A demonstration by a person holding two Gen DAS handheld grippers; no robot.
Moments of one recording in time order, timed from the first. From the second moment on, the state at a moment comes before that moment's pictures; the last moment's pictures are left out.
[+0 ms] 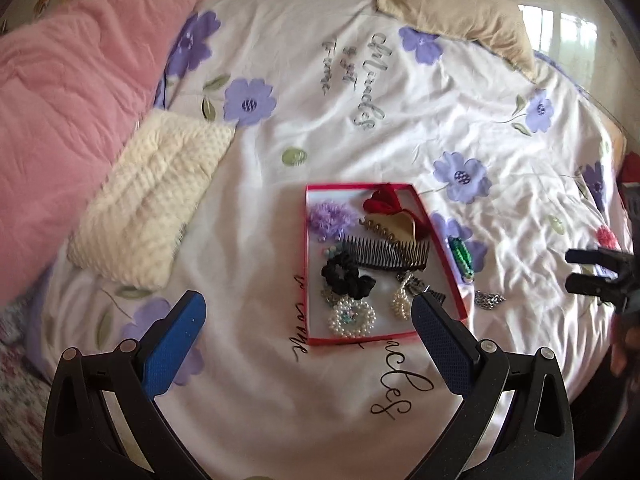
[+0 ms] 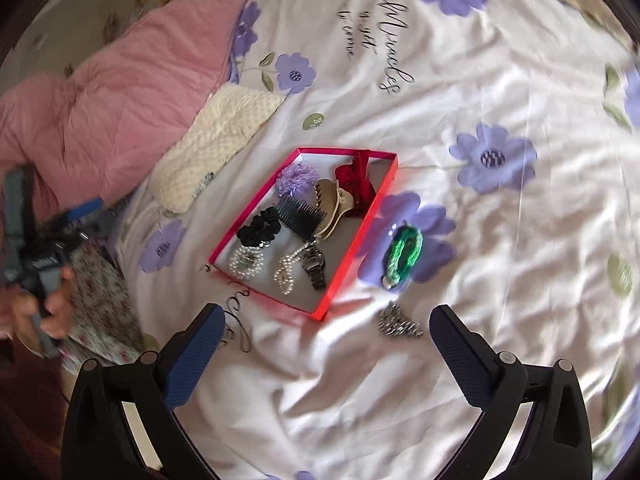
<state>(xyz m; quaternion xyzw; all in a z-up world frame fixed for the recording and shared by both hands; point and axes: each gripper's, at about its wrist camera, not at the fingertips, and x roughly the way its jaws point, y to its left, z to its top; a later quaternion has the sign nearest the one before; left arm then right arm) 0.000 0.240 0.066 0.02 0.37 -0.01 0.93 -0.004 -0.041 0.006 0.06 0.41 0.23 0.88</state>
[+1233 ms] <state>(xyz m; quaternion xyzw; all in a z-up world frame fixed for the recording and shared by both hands) 0.024 0.210 -0.024 0.03 0.40 0.12 0.91 0.039 0.022 -0.072 0.04 0.41 0.18 0.89</state>
